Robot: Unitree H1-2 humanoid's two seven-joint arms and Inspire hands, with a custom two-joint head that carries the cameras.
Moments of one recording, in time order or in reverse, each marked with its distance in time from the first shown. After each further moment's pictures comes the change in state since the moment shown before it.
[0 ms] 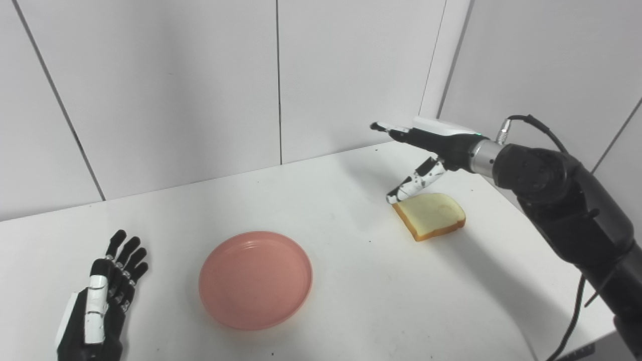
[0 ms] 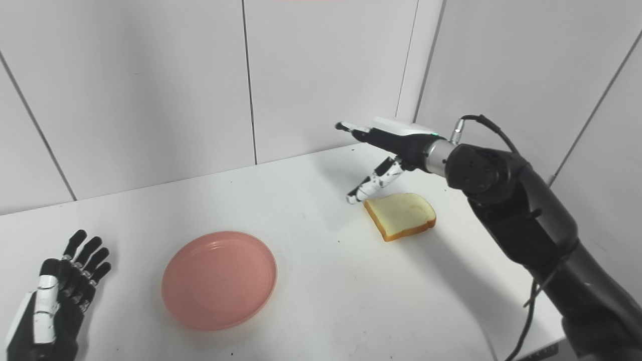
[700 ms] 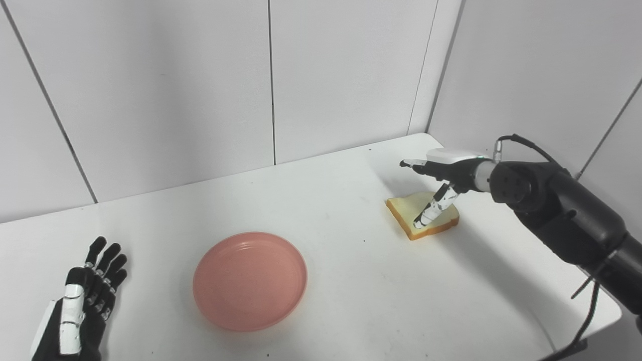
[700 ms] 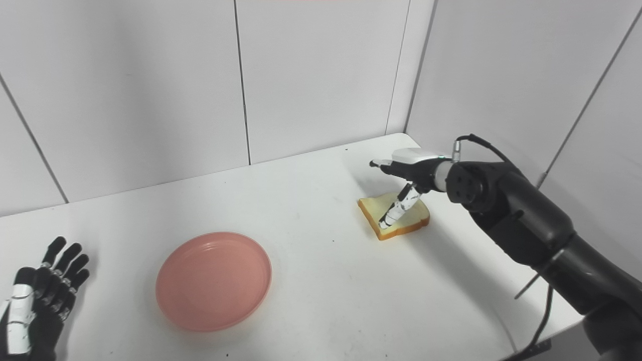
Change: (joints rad) left arm -0.002 0.045 0.012 0.008 -0.033 0.002 -0.032; right arm 0.044 -0.072 0.141 0.177 -0.144 -0.029 -0.006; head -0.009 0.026
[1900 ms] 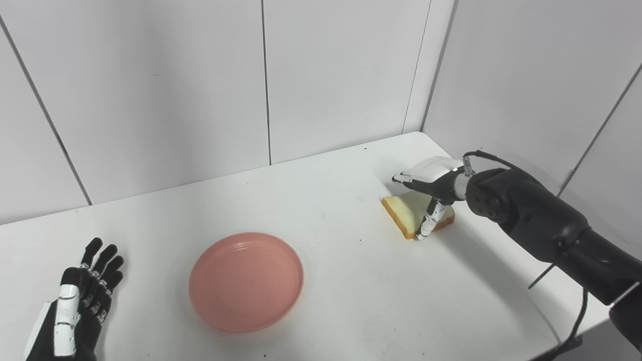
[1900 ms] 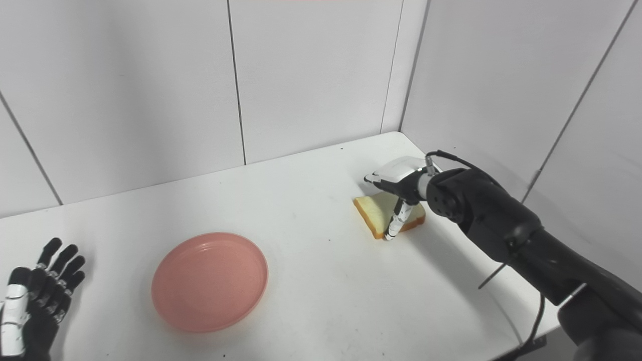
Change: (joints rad) left arm 0.003 0.005 0.002 -0.046 0.001 0.062 0.003; right arm -0.074 0.043 0.172 0.240 -0.240 -0.307 -0.117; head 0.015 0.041
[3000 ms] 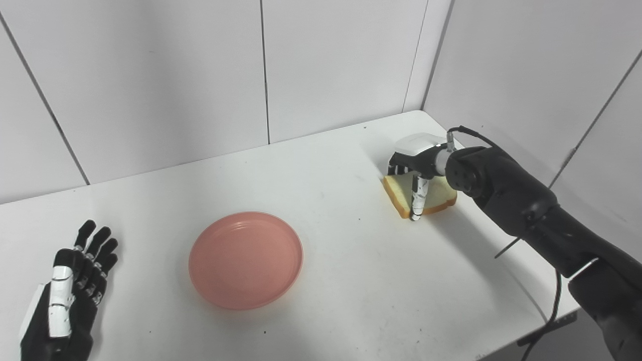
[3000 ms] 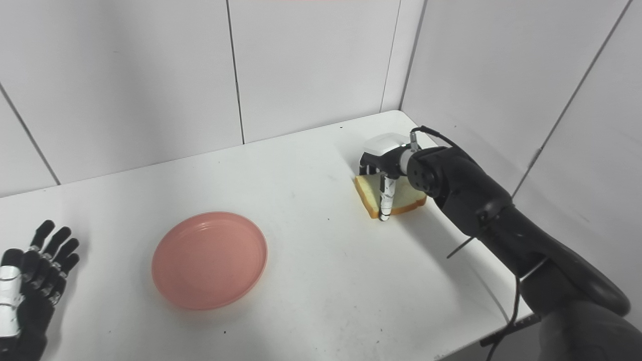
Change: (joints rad) left arm 0.011 0.008 0.010 -0.039 -0.001 0.042 -0.001; right arm -0.066 0.091 -0.016 0.123 0.013 0.028 -0.049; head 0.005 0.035
